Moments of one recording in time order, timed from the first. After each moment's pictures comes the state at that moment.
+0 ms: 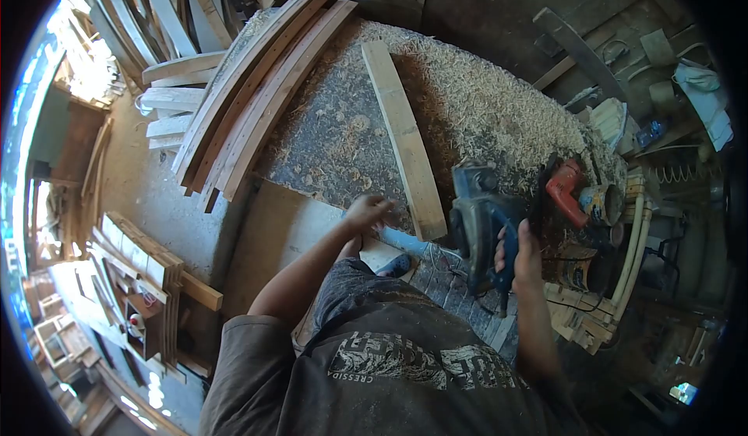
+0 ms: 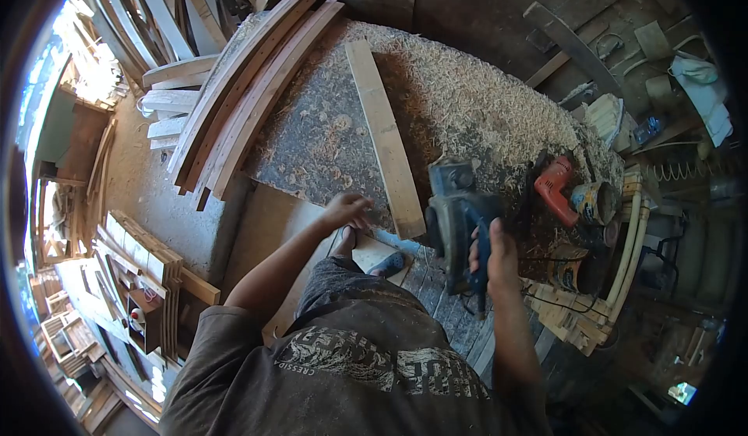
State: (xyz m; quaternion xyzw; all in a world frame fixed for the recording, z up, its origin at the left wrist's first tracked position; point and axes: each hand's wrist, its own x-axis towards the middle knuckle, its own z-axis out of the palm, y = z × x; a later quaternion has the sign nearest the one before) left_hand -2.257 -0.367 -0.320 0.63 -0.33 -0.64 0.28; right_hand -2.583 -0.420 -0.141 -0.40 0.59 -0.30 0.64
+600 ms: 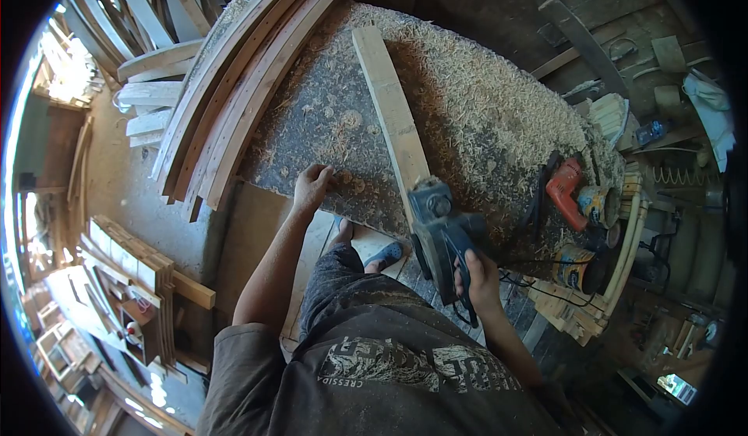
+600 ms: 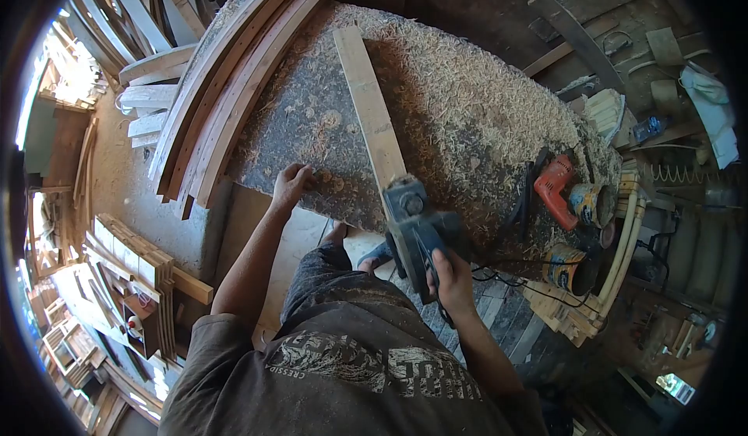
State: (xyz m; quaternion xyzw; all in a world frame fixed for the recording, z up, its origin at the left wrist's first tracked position) left_hand -2.164 -0.379 -0.342 0.74 -0.22 -0.47 0.43; right_hand -2.526 -0.387 -0.162 -0.48 0.58 -0.19 0.63
